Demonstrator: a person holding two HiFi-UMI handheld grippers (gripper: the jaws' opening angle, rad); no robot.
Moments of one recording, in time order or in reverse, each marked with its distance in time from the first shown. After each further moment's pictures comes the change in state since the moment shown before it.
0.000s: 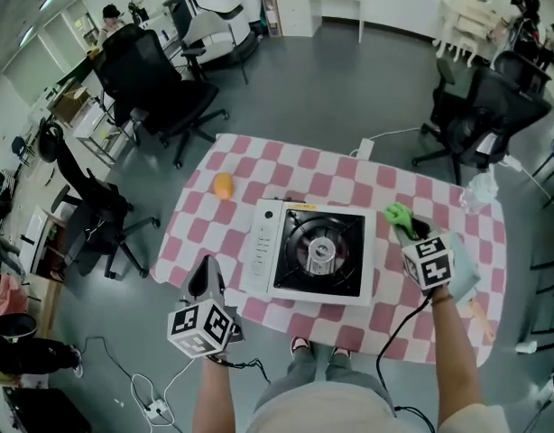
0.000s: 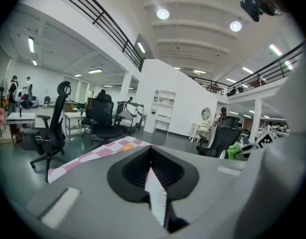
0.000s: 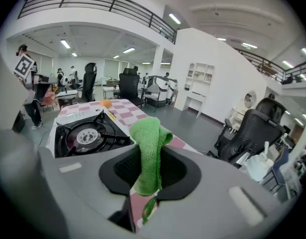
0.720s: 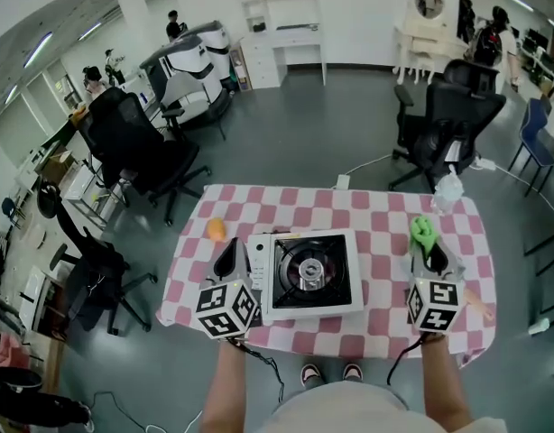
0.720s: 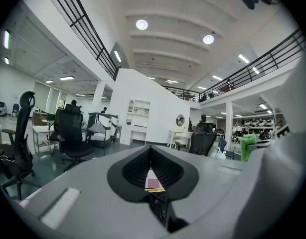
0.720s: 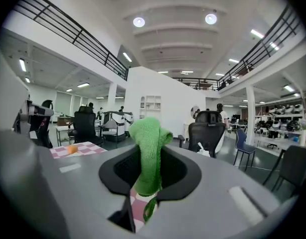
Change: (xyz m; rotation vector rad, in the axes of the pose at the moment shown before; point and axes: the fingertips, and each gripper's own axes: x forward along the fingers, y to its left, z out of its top) left arm 0.037 -0.112 0.072 0.124 -0.126 -0.296; right arm -0.178 -0.023 0.018 0.351 -0.403 -0.487
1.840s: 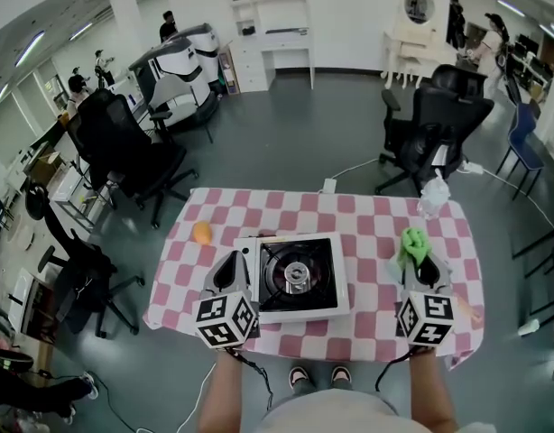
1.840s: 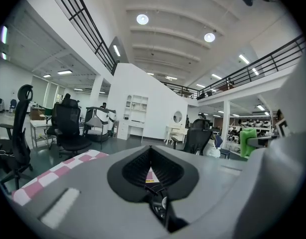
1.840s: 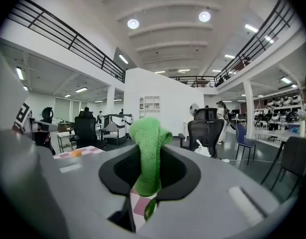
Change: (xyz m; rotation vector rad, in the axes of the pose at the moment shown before) left arm -0.001 -0.021 -0.028 -0.018 0.047 -0.029; right arm -0.023 -0.003 0.003 0.067 -0.007 0.012
